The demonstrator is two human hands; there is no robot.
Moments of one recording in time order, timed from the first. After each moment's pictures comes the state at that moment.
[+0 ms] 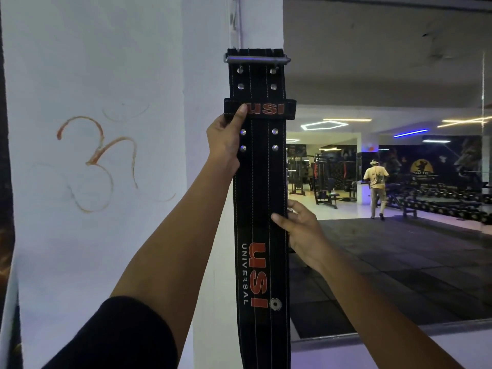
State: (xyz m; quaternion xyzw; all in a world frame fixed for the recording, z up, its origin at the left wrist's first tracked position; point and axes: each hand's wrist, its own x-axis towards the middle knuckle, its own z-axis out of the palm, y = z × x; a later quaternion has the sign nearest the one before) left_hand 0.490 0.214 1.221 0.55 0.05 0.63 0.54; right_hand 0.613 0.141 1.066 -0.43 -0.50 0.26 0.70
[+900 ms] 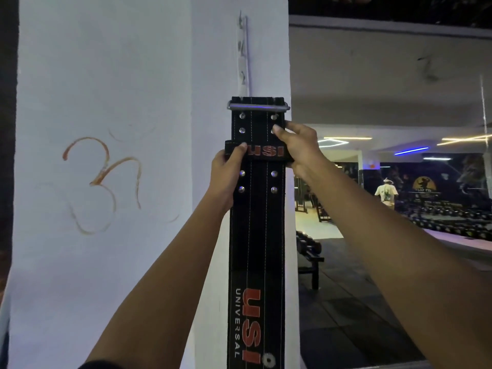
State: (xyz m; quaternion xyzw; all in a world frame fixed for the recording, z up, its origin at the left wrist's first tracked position) left_hand 0.477 0.241 1.206 0.61 0.08 0.61 0.50; right_hand 0.586 0.164 1.251 -0.41 -0.48 0.12 0.77
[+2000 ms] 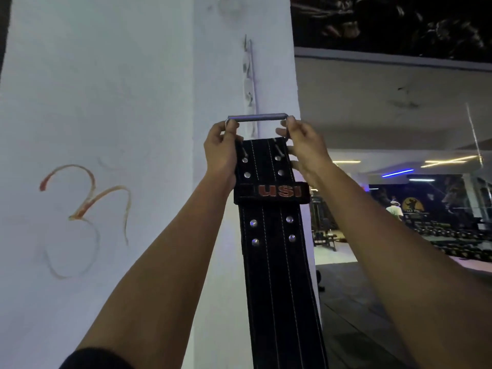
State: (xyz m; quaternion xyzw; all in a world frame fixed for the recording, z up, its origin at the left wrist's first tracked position) left_hand 0.487 0.299 1.297 0.57 -0.01 0.69 0.44; right_hand 0.600 0.218 1.297 -0.38 -0.54 0.00 0.75
